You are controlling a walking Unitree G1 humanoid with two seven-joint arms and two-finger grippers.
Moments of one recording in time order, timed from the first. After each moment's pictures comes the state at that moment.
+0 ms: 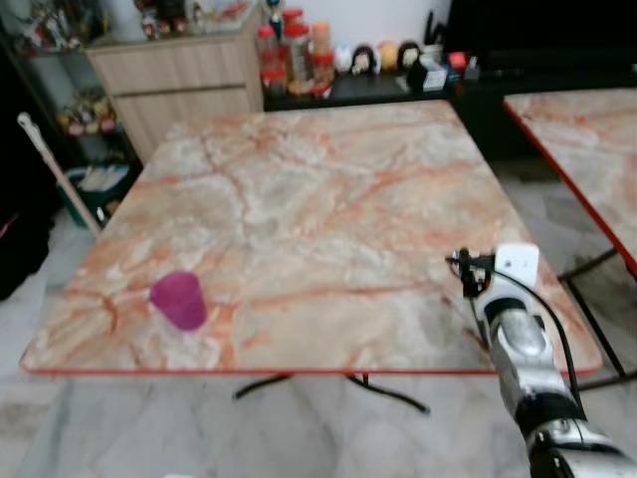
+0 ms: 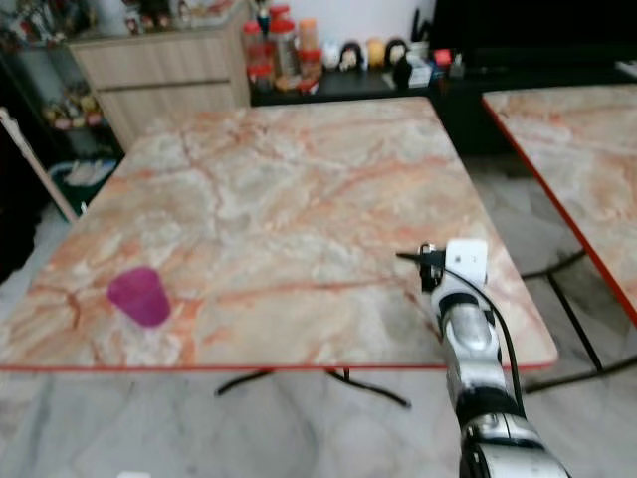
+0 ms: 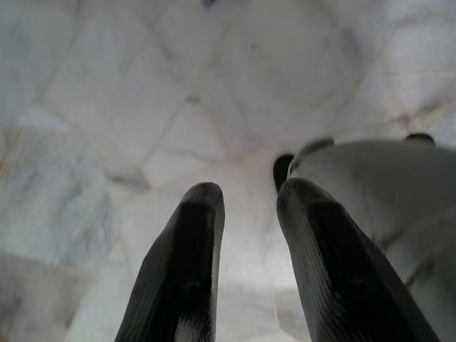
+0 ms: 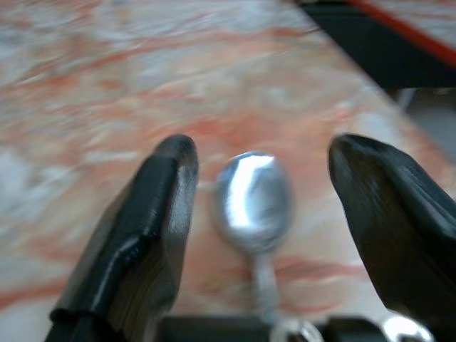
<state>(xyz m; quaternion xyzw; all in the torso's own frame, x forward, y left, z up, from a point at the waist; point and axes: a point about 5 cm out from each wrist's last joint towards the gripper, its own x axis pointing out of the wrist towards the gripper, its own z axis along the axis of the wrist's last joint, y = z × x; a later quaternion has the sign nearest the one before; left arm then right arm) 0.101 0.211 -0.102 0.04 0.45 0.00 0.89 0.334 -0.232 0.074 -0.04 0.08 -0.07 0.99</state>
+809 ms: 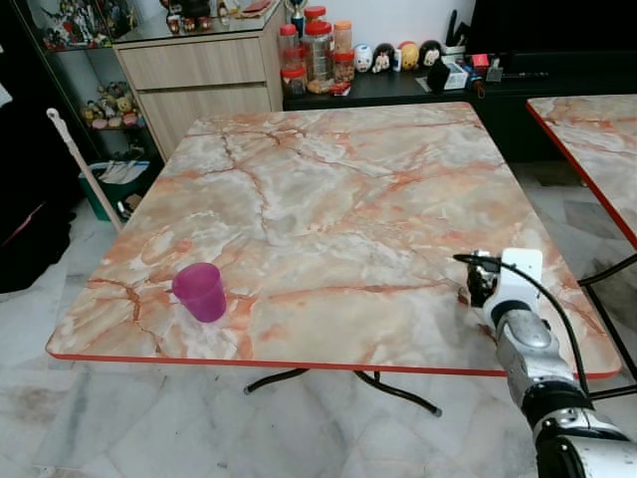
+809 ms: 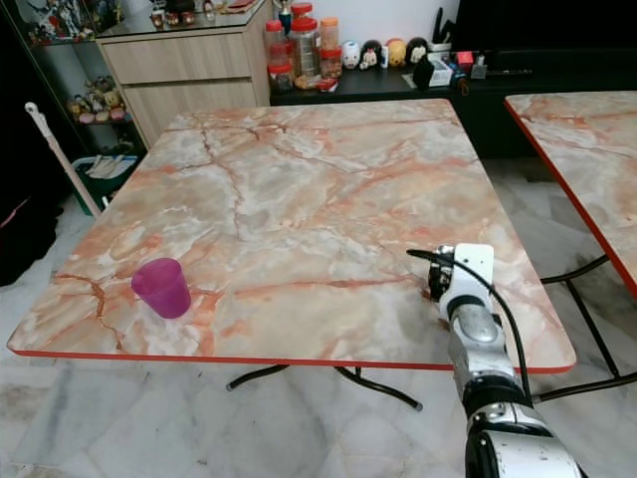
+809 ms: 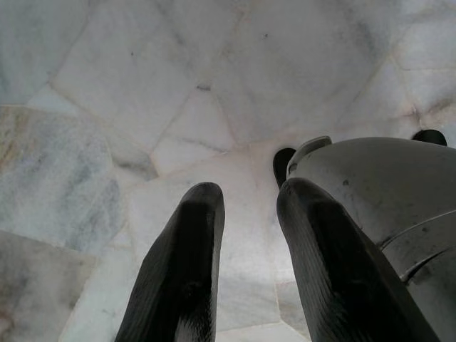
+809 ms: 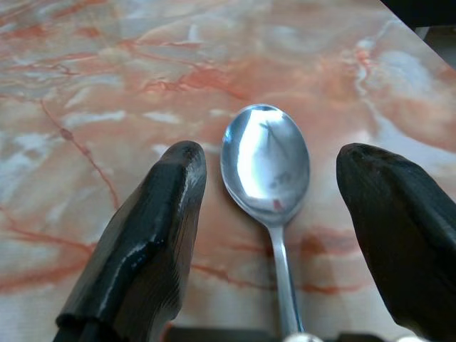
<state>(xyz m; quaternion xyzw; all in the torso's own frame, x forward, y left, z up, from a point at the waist) 0.103 0.212 -0.101 0.04 0.45 0.00 0.89 0.341 -0.249 0.077 -0.02 0.14 -0.11 0.98</state>
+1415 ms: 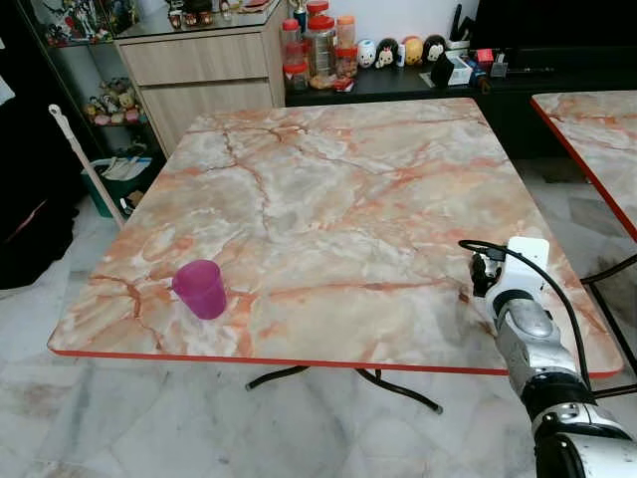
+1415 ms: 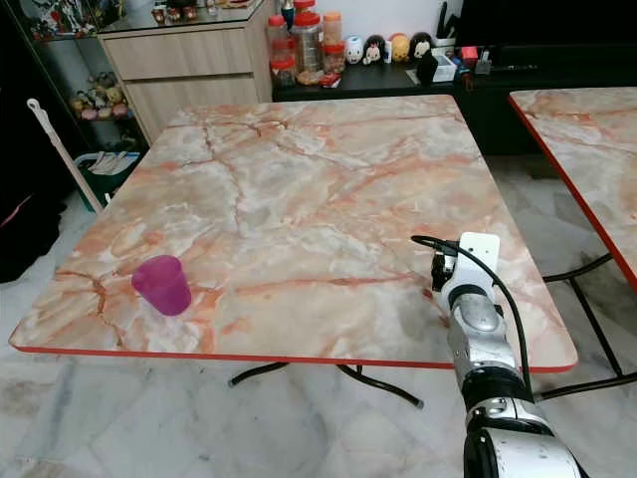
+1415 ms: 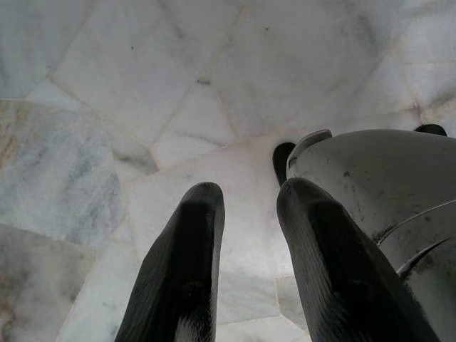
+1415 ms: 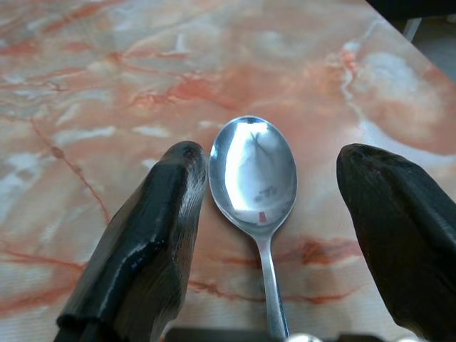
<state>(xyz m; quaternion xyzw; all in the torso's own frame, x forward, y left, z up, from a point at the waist) 0.102 0.212 -0.101 0.04 0.45 0.00 0.89 0.345 -0.249 0.086 -0.01 0.14 -0.13 0.98</state>
